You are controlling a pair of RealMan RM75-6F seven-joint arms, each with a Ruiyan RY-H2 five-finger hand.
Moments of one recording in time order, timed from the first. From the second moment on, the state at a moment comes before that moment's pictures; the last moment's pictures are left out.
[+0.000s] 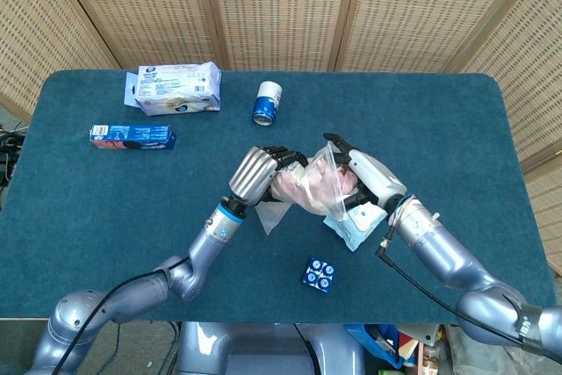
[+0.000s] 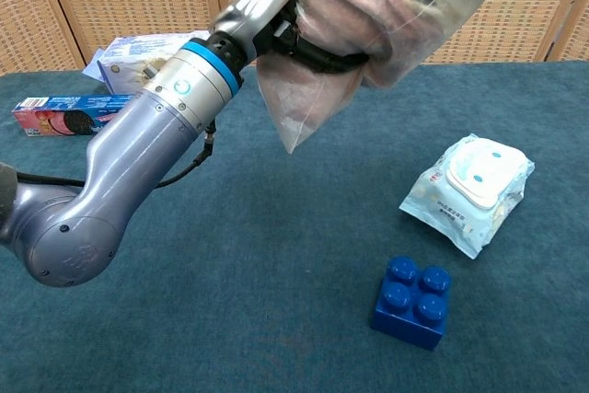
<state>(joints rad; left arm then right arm) -1.04 -2.04 -0.30 -0.82 1.50 1.32 -0.37 0.92 -0.87 0.37 -2.06 -0.62 0.68 0.22</state>
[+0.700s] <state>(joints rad) -1.06 -2.04 -0.34 -0.87 1.48 1.31 -0.35 0.97 -0.94 0.33 -2.07 -0.58 0.80 0.09</state>
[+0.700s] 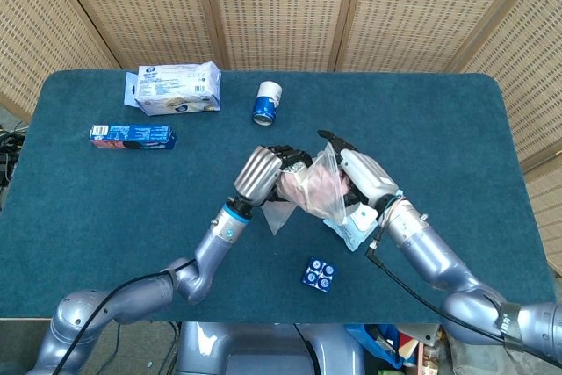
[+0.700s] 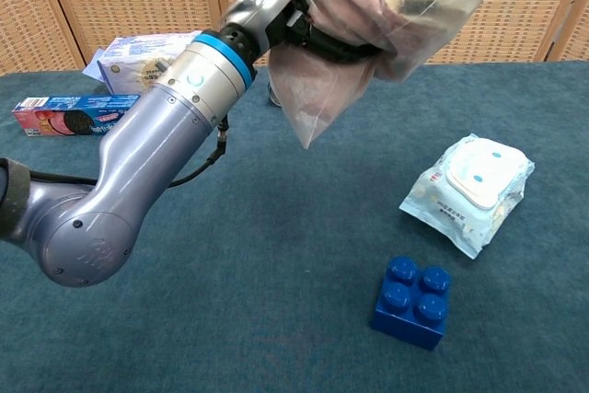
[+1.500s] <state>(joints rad) -1.05 -2.03 -0.35 -0.93 1.46 1.31 -0.32 0.96 -1.00 0.34 -2.07 -0.61 0.87 0.07</state>
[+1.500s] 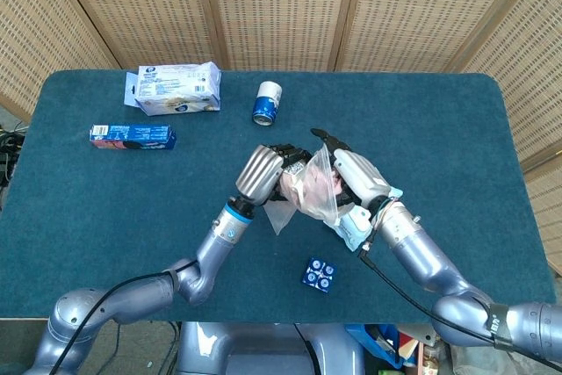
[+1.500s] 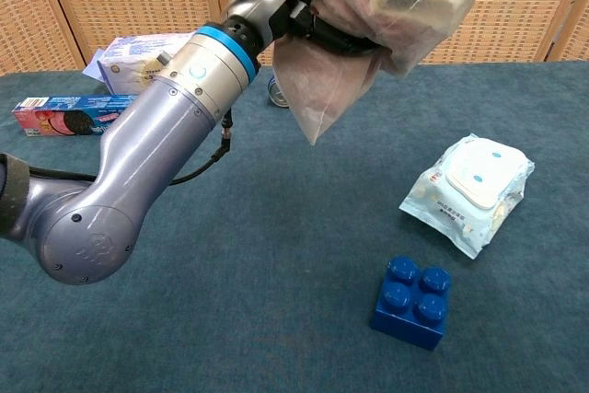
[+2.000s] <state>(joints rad) -1.04 -1.99 -0.33 -0.96 1.47 1.30 -0.32 0.93 -1.01 0.34 -2.09 -0.66 0.90 0.07</state>
